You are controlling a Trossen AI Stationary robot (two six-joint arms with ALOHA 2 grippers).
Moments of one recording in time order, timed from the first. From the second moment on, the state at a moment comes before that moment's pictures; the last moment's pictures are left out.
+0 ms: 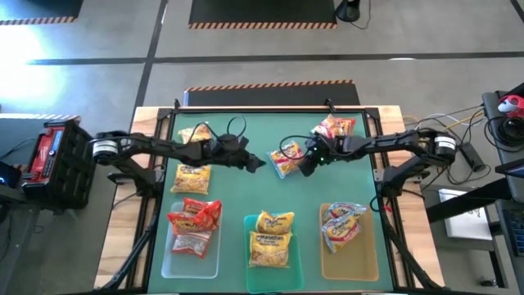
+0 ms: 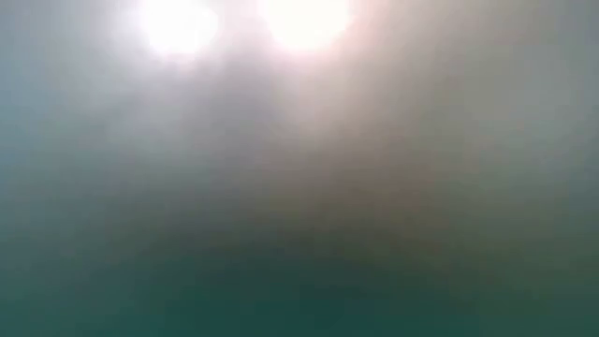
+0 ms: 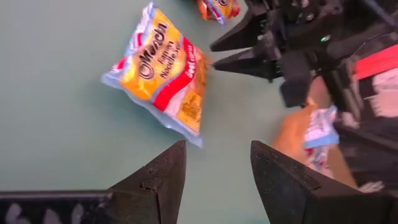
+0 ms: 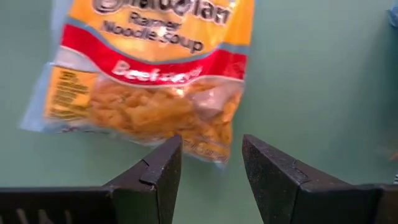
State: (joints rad) left arm 0.21 1.54 0.76 0.26 0.06 -0.91; right arm -0.32 1.46 0.70 -0.25 0.07 0.51
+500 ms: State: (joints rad) left arm 0.20 1.68 0.84 0.30 0.10 -0.98; right arm -0.31 1.55 0.67 -0.13 -0.04 0.47
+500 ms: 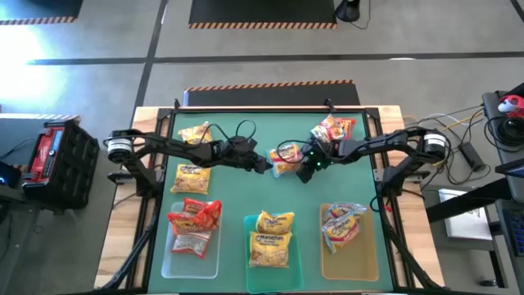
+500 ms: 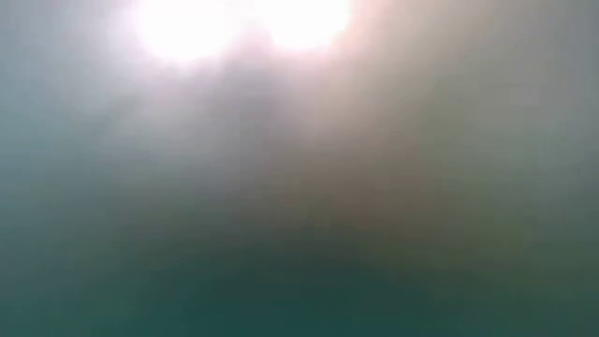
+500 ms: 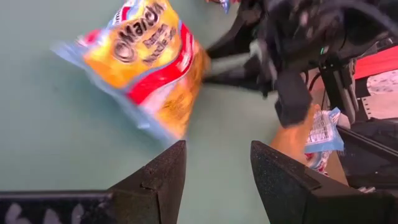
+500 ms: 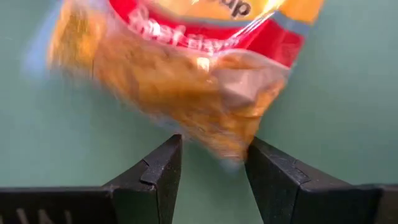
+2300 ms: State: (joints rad) left arm 0.20 1.84 0.90 0.30 -0.04 -0.98; right arm -0.35 1.53 0.68 0.16 -0.39 0.38
